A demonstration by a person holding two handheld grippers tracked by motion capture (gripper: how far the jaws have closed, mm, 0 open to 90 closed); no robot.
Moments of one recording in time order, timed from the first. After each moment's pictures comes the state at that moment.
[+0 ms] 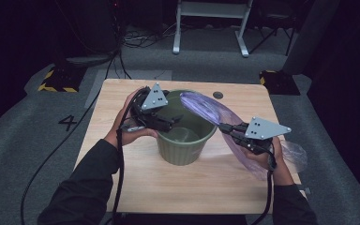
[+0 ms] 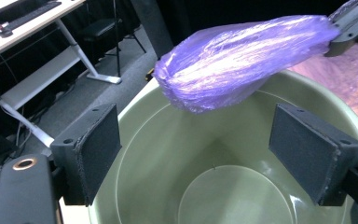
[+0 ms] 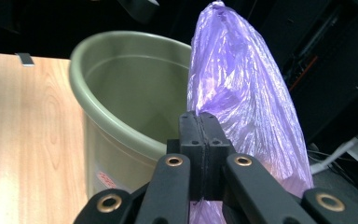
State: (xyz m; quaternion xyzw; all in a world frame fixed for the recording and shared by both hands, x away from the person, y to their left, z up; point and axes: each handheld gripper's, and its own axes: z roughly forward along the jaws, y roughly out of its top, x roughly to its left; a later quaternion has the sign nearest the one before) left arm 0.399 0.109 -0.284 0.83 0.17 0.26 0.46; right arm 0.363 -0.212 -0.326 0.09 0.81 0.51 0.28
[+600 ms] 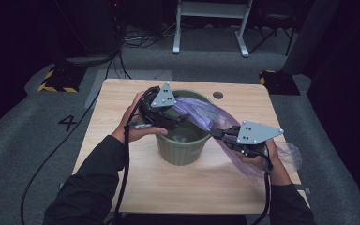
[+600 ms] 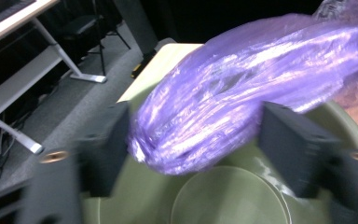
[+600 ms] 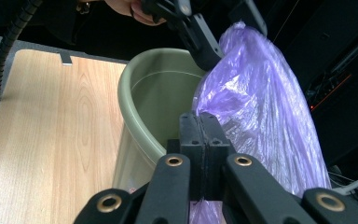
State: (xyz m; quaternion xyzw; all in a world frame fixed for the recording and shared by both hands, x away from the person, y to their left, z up) left arm 0.411 0.096 -0.289 0.85 0.14 0.24 0.44; right arm 0.352 -0.190 -0.315 0.03 0.82 0.51 0.25
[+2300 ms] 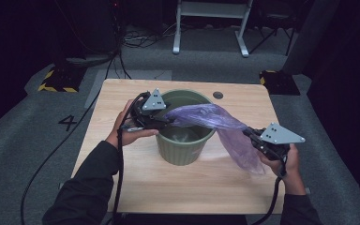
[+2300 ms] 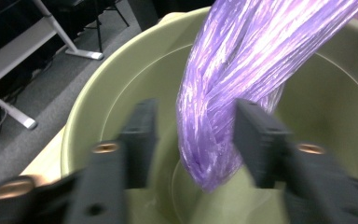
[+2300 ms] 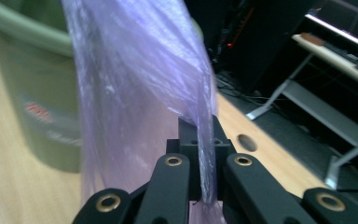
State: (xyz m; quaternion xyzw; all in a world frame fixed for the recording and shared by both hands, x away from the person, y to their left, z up) left arm 0.422 0.122 -0.319 0.86 0.18 0.22 0.43; right arm 0.357 -0.260 -0.347 0.21 0.80 0.44 0.36
